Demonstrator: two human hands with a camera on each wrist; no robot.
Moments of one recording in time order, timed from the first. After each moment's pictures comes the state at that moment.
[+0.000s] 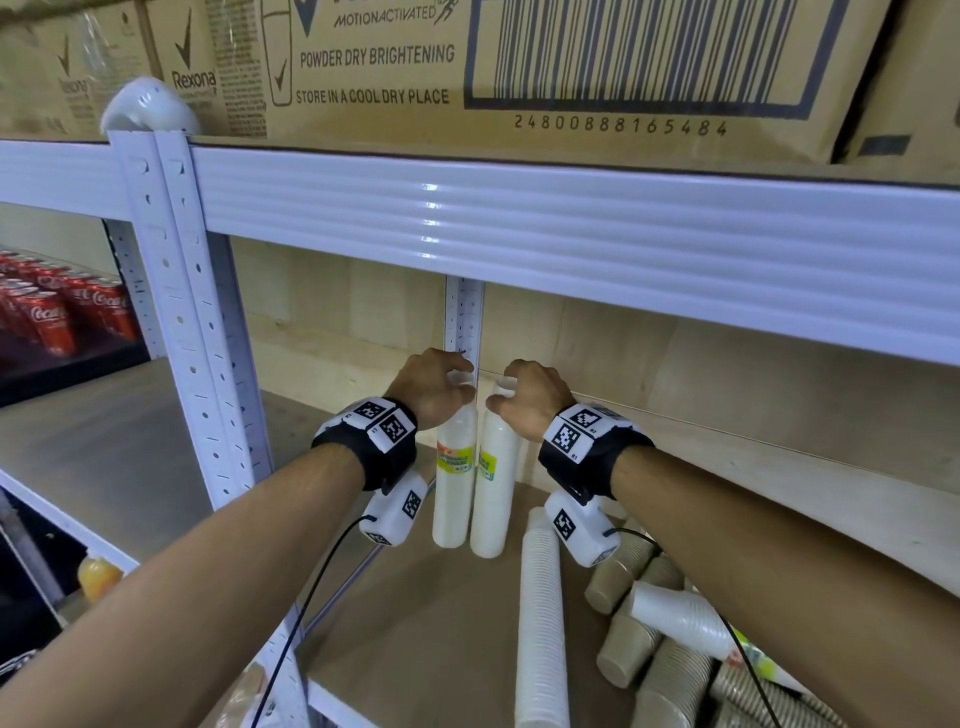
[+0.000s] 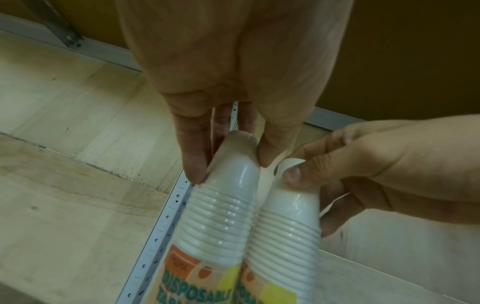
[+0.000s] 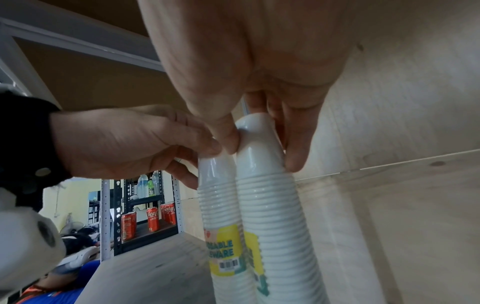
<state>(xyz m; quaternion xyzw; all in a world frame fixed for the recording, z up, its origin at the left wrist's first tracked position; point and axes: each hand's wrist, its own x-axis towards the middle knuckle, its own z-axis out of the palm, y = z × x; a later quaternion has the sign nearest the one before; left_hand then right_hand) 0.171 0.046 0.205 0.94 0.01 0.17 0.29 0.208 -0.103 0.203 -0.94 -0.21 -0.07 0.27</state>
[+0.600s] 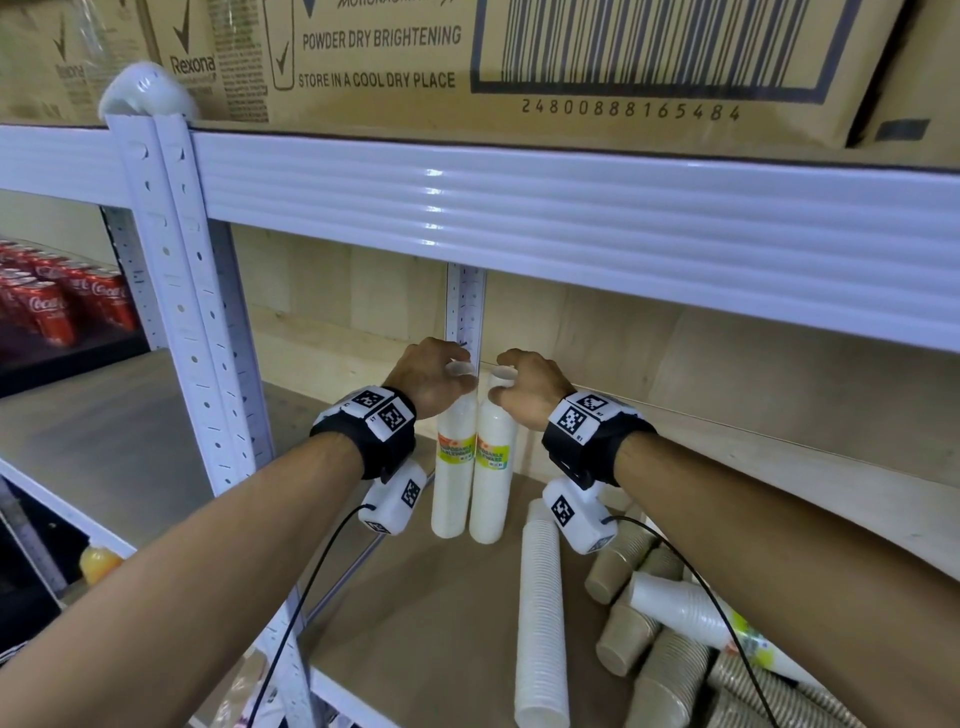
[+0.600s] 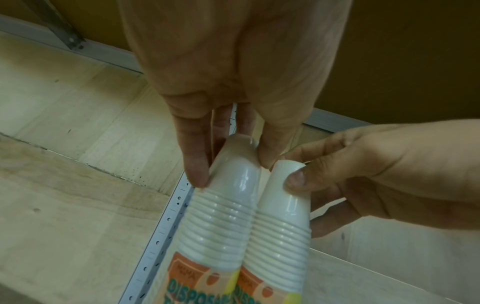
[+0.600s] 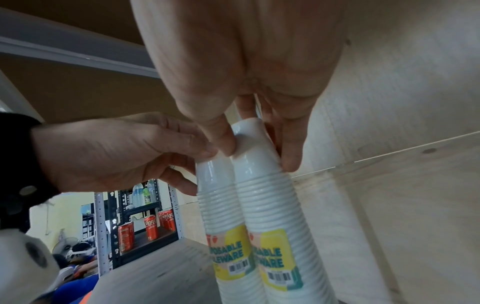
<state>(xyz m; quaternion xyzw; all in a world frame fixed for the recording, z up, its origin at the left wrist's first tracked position) 0.169 0.048 0.206 0.94 0.02 0.16 0.30 0.209 -0.104 0.205 -0.93 -0.22 -0.03 0.31</state>
